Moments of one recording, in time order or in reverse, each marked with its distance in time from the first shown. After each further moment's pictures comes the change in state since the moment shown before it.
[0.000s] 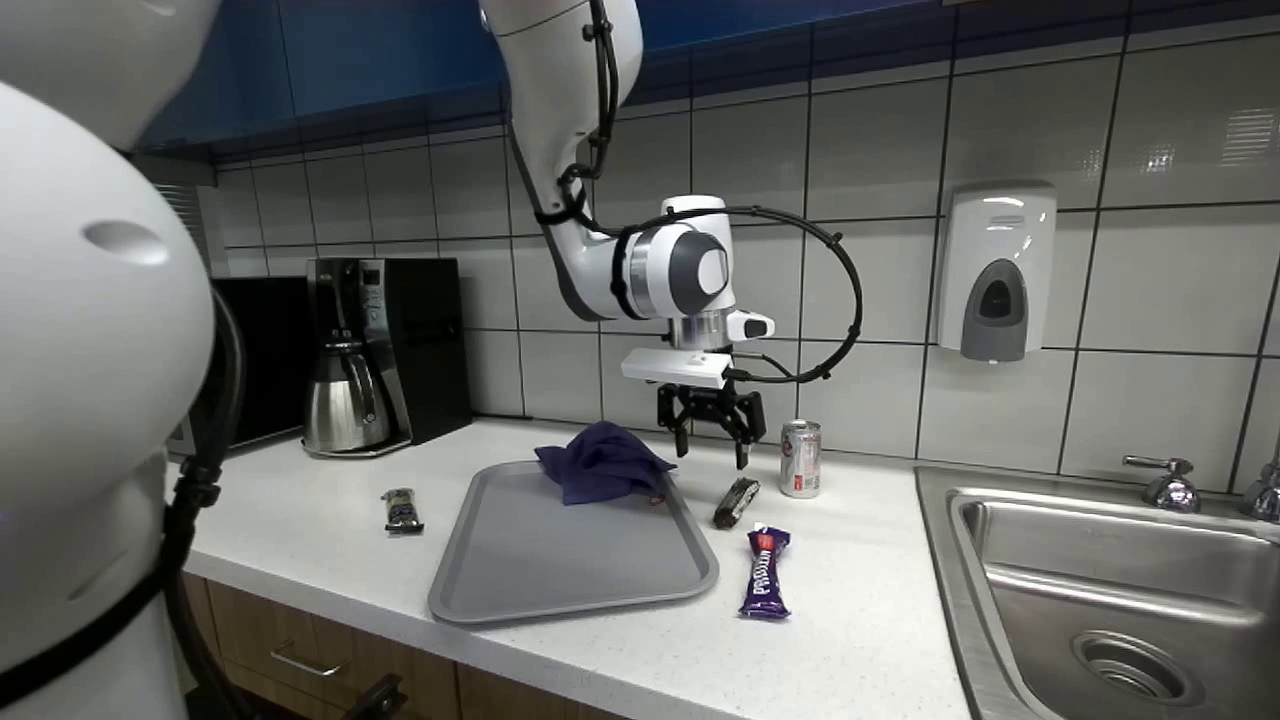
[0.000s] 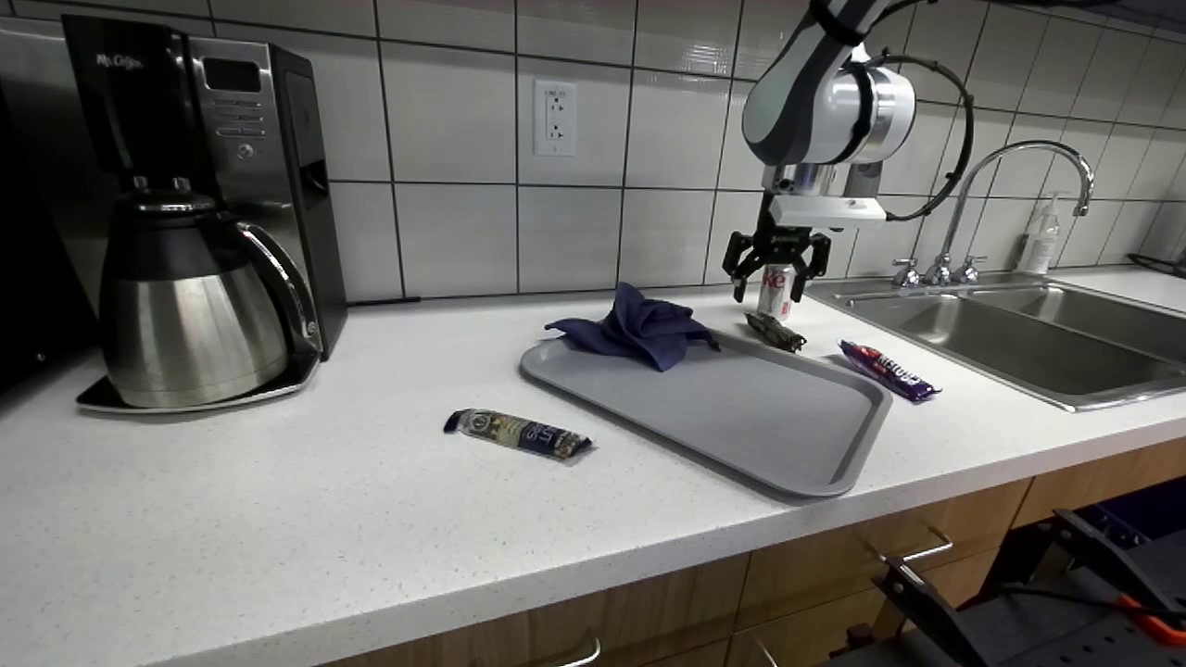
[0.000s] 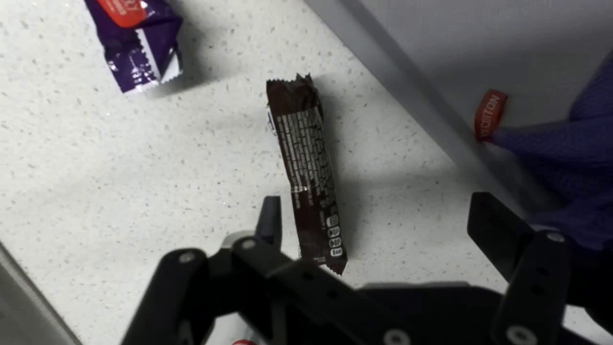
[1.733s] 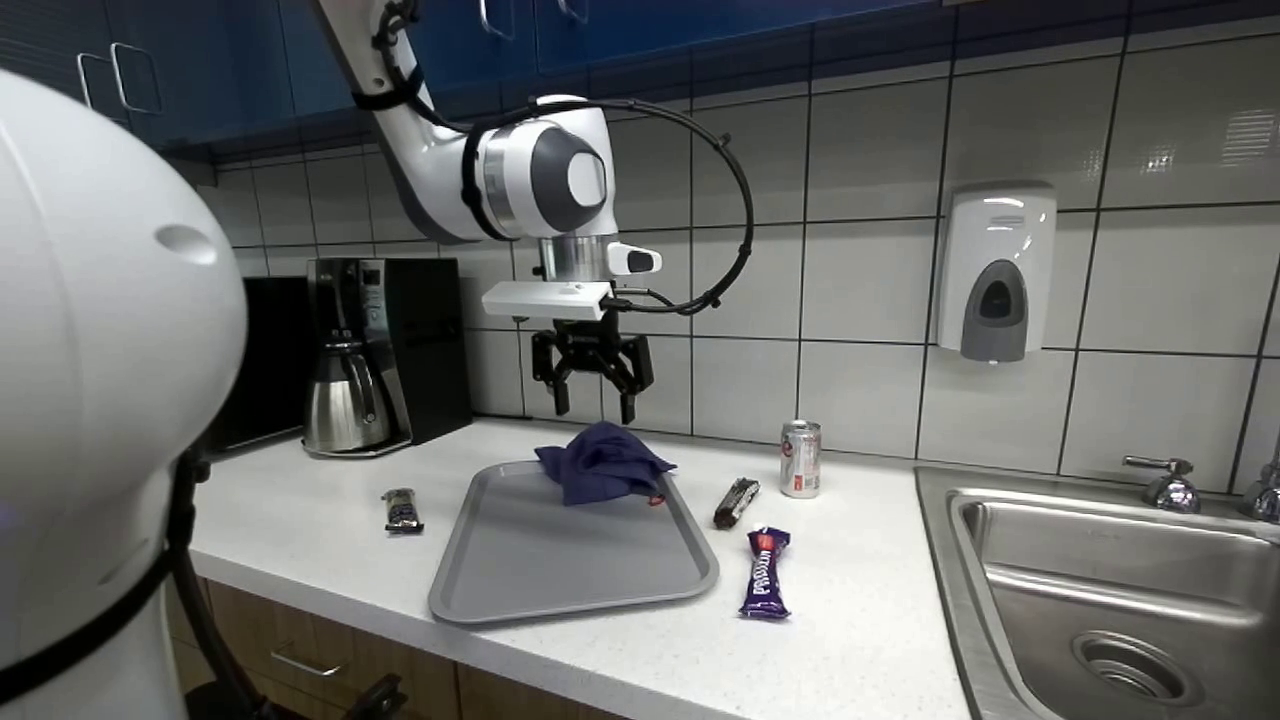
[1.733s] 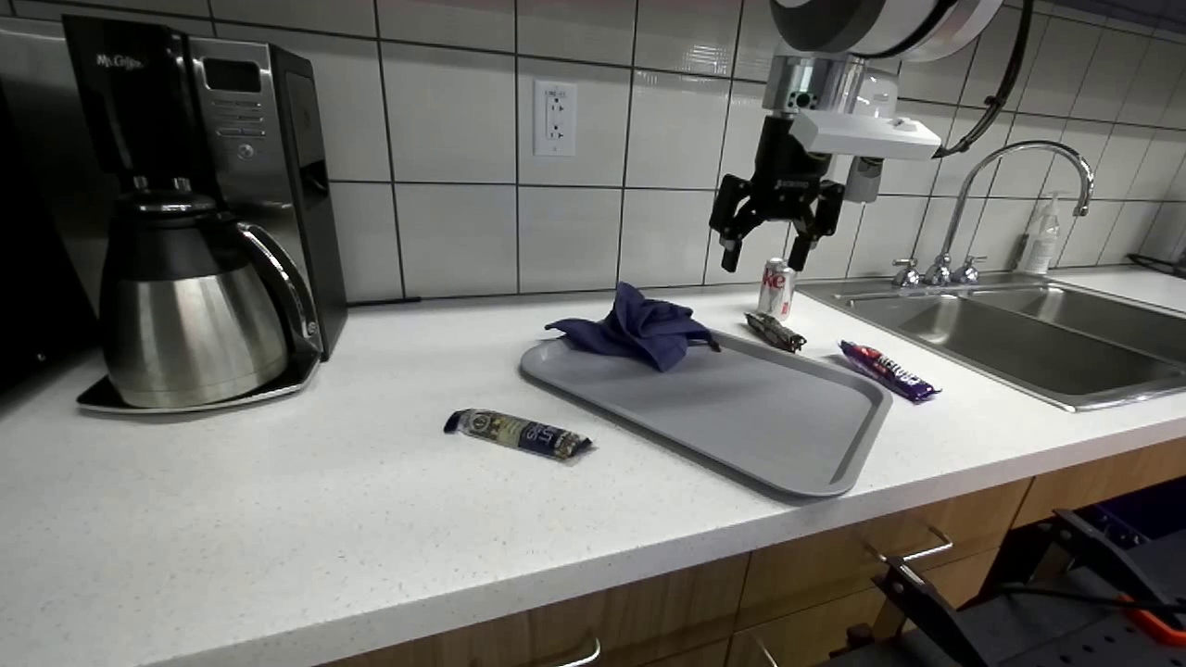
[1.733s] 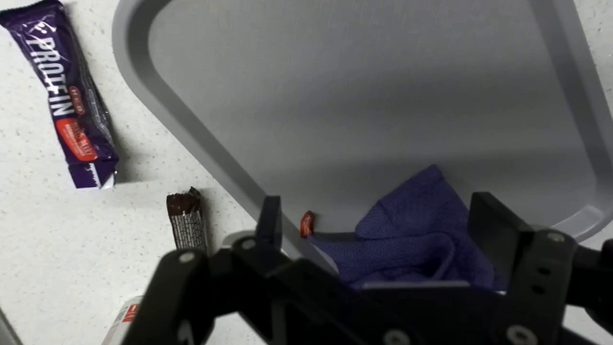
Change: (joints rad) arm 0.100 -0.470 0.088 -0.411 0.001 -0.063 0.000
